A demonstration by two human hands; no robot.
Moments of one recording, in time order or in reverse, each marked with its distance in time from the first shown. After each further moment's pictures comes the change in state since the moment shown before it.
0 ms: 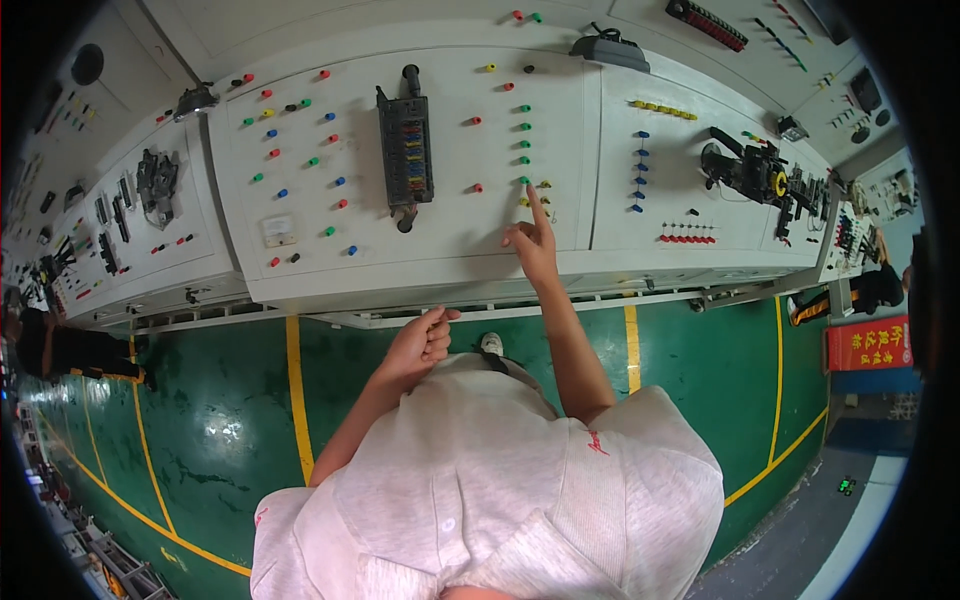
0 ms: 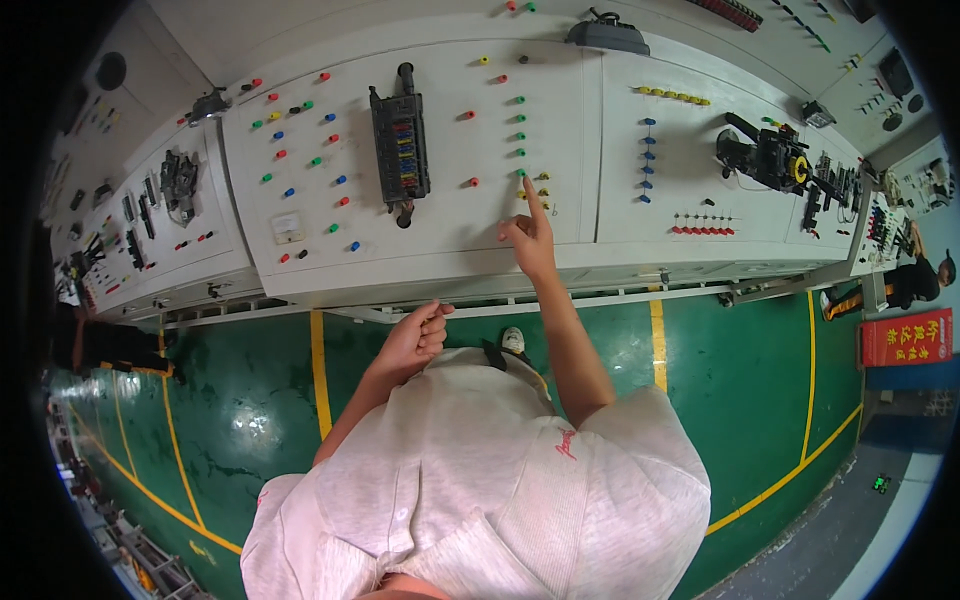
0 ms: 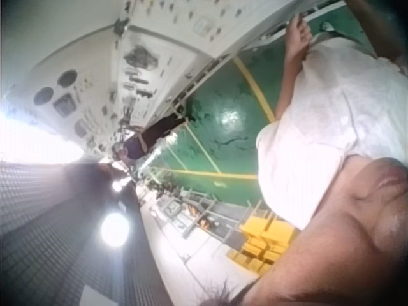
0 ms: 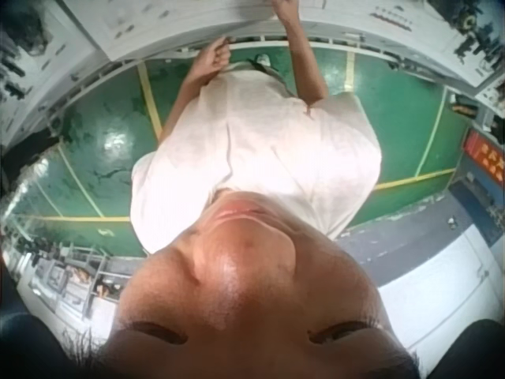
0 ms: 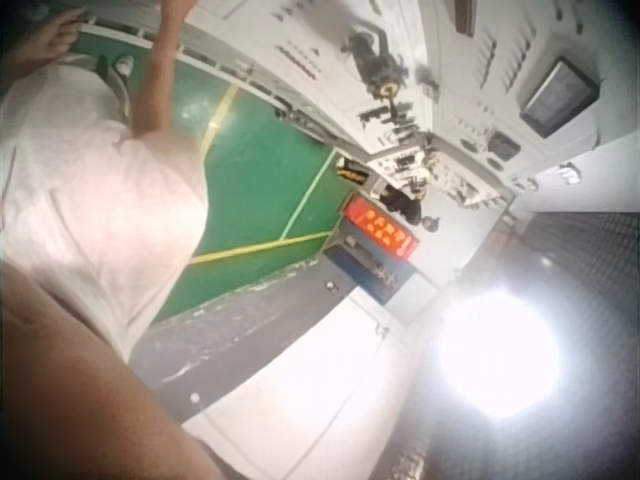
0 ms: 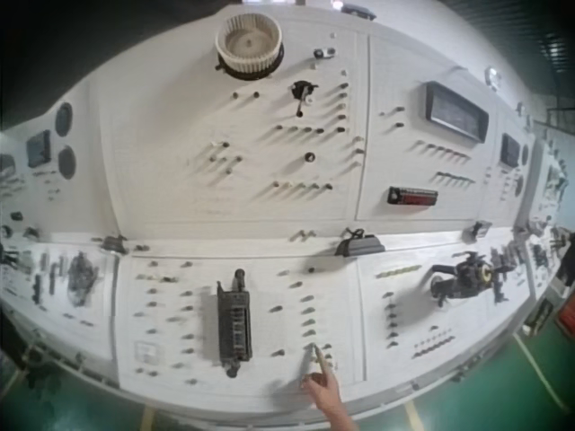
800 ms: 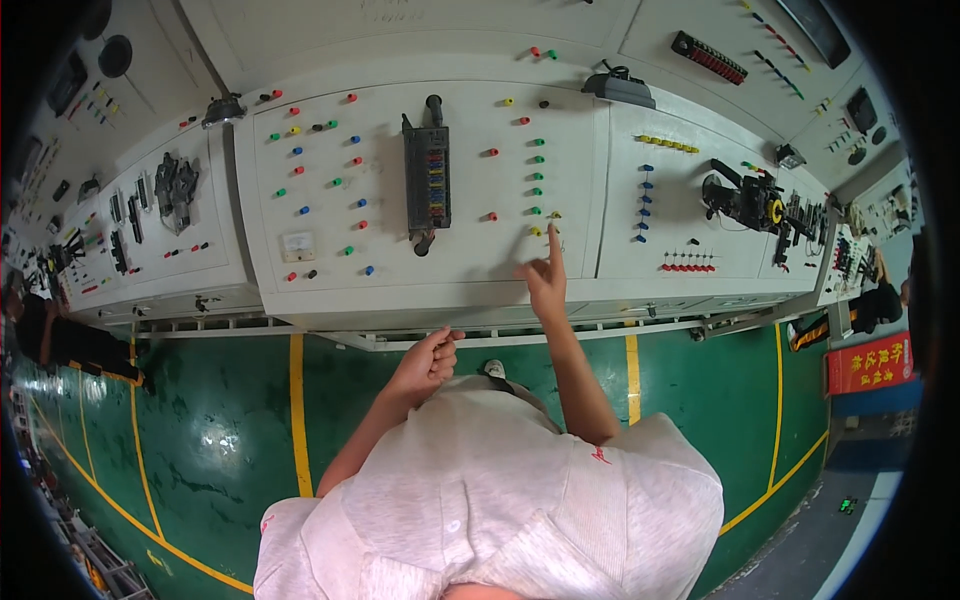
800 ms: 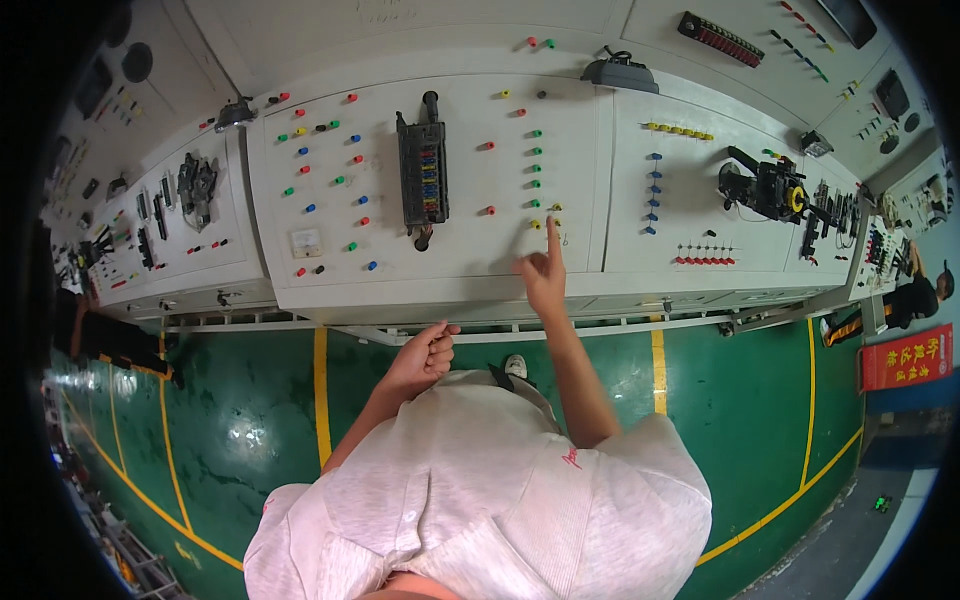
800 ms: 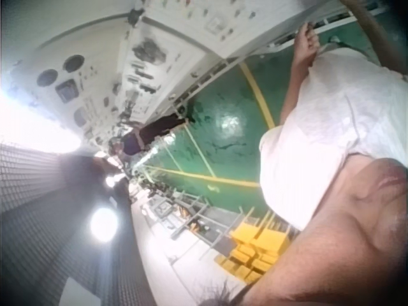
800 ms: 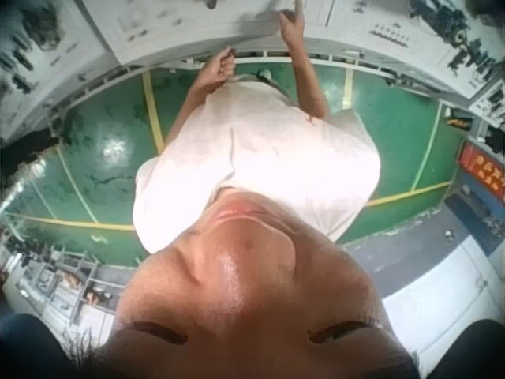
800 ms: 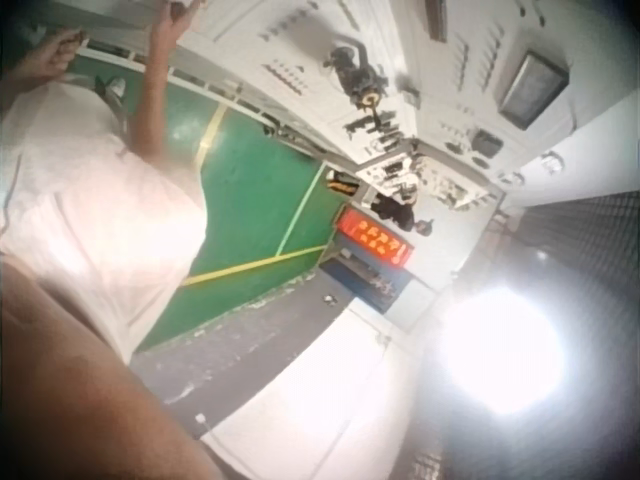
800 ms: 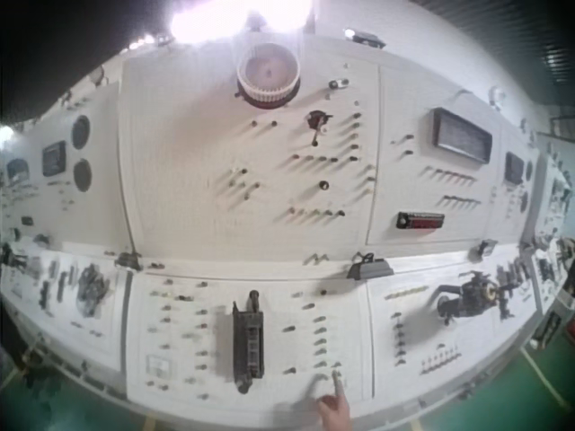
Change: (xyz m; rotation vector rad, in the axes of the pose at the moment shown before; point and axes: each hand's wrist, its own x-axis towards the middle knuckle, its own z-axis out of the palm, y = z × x) left_hand -0.006 -0.002 -0.014 -0.116 0.025 0.032; right_hand -0.017 -0.016 0.009 -0.118 0.034 0.072
